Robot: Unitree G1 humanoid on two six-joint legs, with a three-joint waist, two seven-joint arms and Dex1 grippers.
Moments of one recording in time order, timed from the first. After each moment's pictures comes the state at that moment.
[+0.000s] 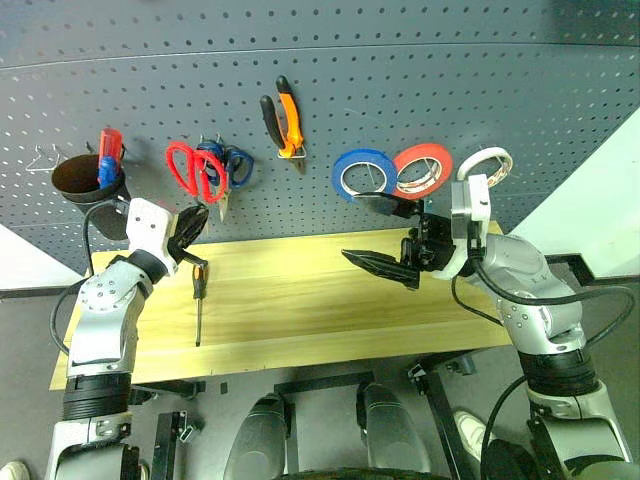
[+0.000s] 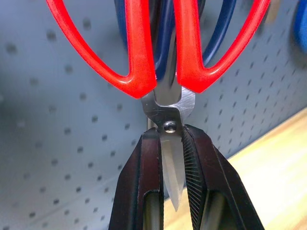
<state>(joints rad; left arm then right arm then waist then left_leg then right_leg) -0.26 0.50 0.22 0.07 -0.21 0.14 -0.55 -0.41 -0.51 0.03 -0.25 0.68 0.32 1.01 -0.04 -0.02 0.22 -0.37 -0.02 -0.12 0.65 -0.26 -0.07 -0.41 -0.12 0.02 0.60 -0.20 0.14</state>
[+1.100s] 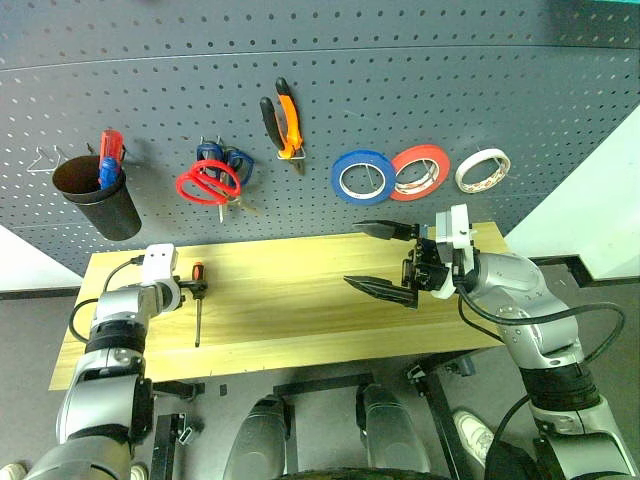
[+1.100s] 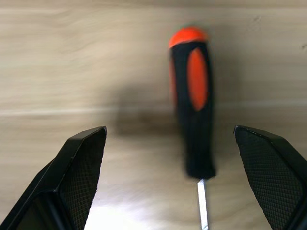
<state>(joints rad) -0.62 0.51 0.17 0.87 -0.15 0.65 -0.35 -0.32 -0.52 0.05 -0.23 0.56 0.28 1.07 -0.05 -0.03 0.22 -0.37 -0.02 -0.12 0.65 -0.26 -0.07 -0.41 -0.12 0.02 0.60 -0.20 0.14</state>
